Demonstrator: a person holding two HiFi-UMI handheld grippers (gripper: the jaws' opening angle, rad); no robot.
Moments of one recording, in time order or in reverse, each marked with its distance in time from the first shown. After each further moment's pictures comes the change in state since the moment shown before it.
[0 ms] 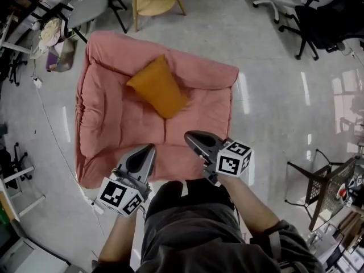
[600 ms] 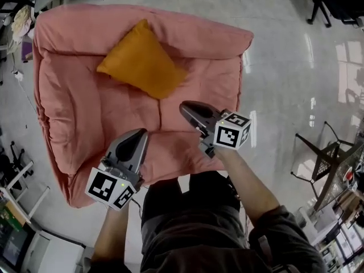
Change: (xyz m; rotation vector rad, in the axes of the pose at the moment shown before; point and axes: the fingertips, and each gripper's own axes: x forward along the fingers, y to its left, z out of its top) left arm 0.085 0.085 -0.092 -0.042 0.192 -0.046; right arm 0.074 -0.160 -0.051 0.162 -0.022 -0.045
